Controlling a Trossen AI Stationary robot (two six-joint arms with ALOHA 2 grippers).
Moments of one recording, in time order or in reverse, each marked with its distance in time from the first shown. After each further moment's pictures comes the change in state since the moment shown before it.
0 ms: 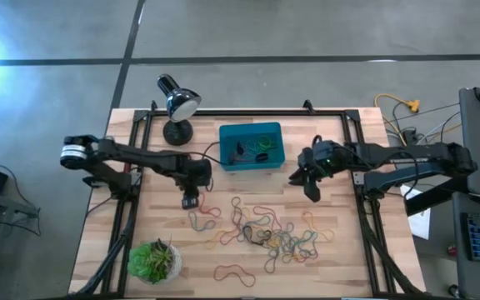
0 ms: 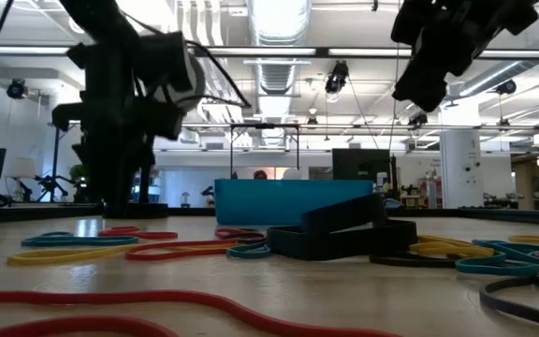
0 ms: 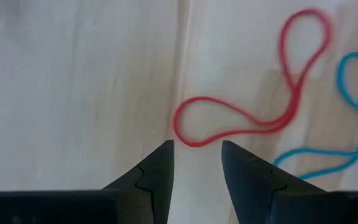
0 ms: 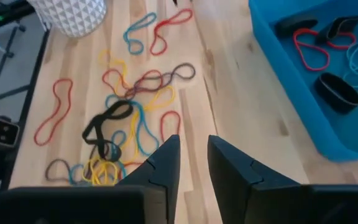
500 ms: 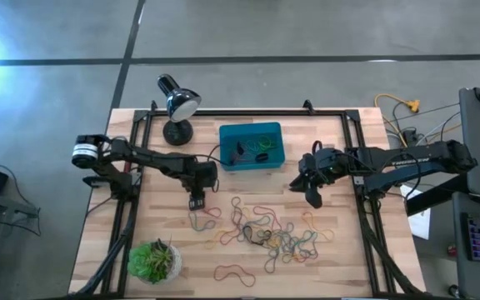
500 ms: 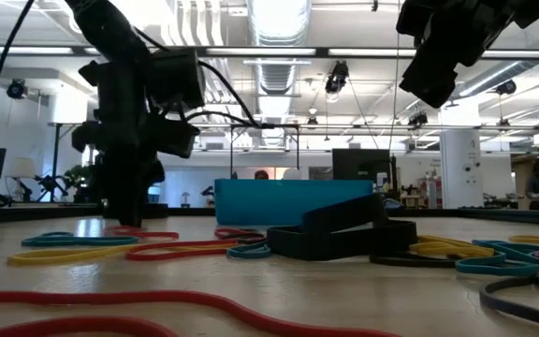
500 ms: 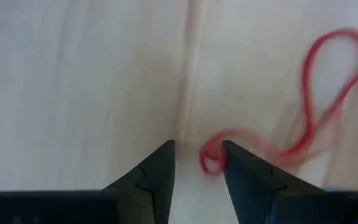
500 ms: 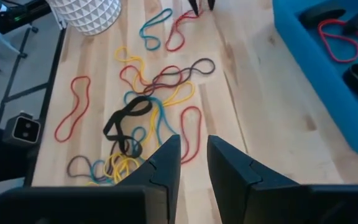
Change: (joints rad) left arm 0.000 0.110 0.004 0.131 0.025 -0.029; right arm 0.094 -0.002 0.000 0.004 0.033 0.084
